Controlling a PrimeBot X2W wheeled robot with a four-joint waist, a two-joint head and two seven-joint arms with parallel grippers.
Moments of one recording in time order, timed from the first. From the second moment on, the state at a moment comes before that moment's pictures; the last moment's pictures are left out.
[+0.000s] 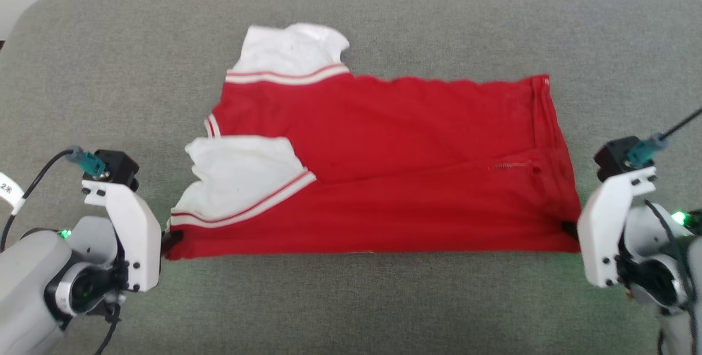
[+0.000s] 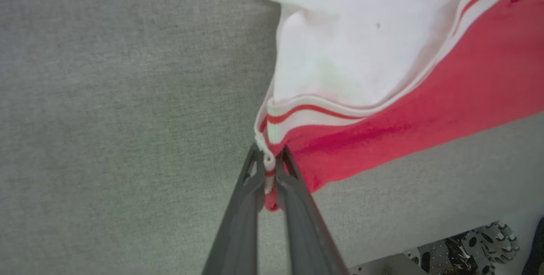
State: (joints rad) left arm -0.67 0.87 -0.99 0.28 -1.29 0.11 0.50; right arm -0.30 -0.32 0.06 0.06 0.43 0.13 1.04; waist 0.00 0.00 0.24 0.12
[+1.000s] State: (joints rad) left arm -0.61 1.02 -0.95 0.08 -1.31 0.23 0.50; right arm -0.11 -0.25 -0.04 -0.24 0.41 0.13 0.93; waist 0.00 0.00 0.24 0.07
